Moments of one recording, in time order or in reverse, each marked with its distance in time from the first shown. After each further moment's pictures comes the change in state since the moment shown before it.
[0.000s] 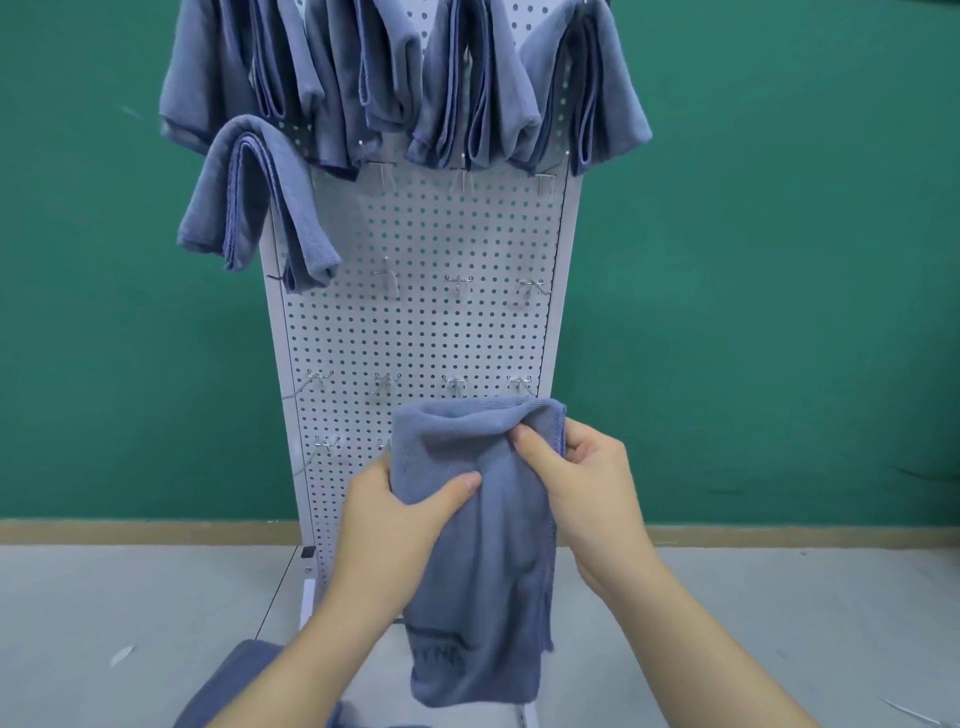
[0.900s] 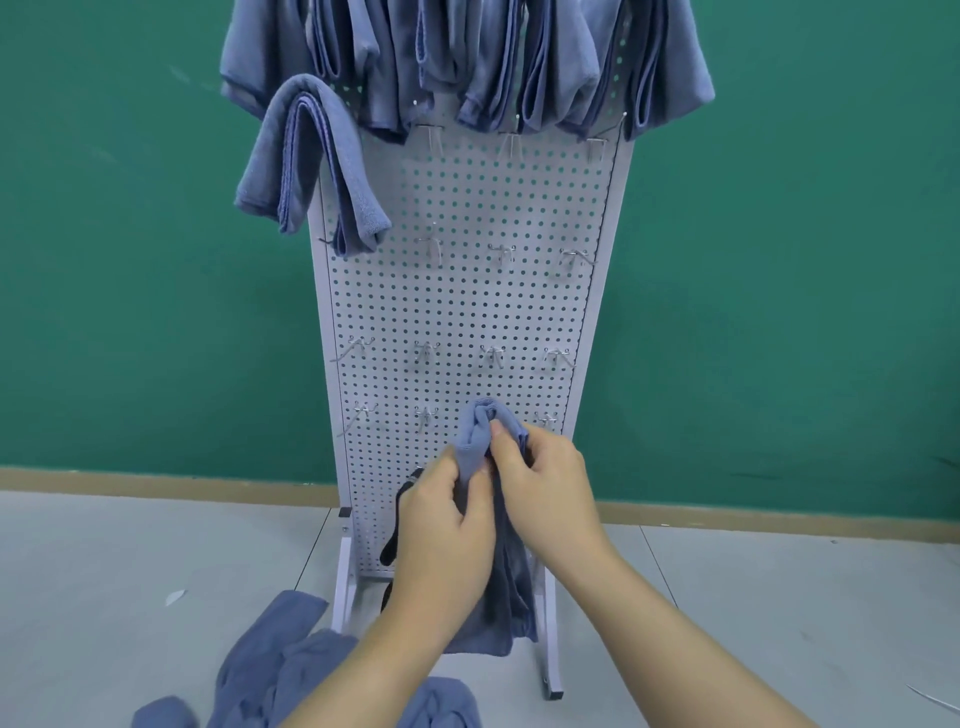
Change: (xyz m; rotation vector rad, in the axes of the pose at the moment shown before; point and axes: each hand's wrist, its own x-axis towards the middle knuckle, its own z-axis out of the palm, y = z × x) left_hand -0.017 -0.048 0.001 0.116 0.063 0.201; right_hand -0.017 0.028 0.056 -0.413 -0.034 -0.040
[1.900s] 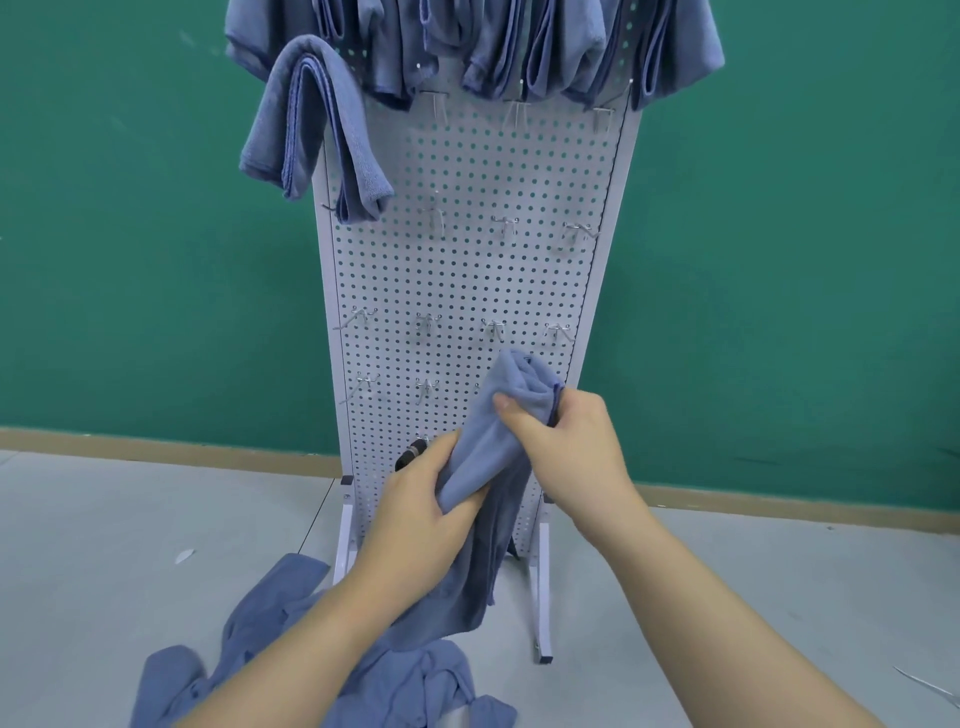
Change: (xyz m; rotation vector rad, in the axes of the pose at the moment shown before) left_hand -0.013 -0.014 -0.025 0.121 -0.249 0.031; right_hand -0.004 -0.009 -0.029 0.076 -0.020 0.045
